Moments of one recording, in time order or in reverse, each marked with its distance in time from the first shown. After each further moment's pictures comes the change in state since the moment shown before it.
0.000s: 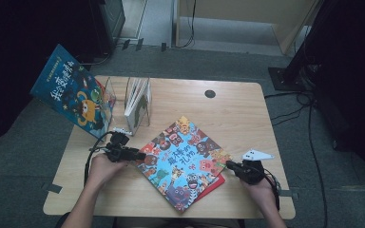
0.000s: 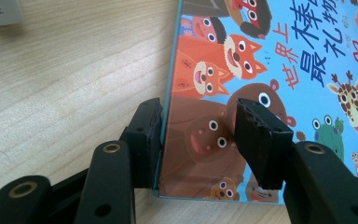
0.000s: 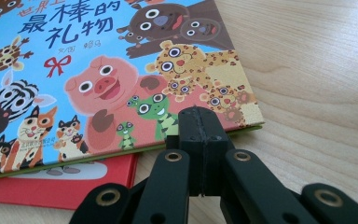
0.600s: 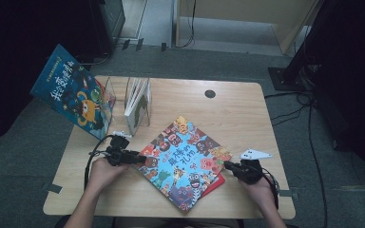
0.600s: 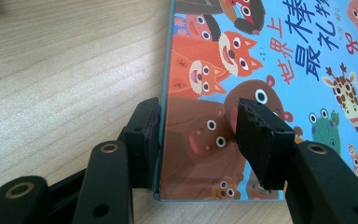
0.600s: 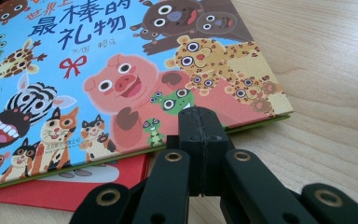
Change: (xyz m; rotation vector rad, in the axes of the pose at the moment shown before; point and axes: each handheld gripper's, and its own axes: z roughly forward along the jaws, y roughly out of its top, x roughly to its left) left arm -0.007 -0.009 0.000 -0.004 -0.006 -0.016; right arm 0.003 0.003 0.003 0.015 0.028 0.001
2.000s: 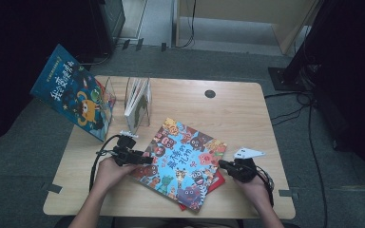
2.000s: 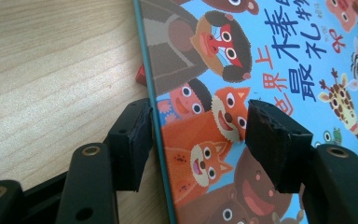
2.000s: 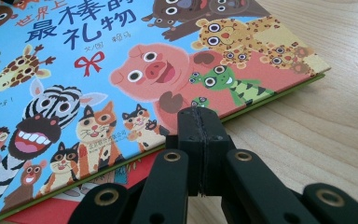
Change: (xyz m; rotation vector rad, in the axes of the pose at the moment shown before) left arm -0.012 0.008 0.015 0.014 -0.012 0.013; right arm 0.008 0.007 0.014 0.007 0.021 -0.051
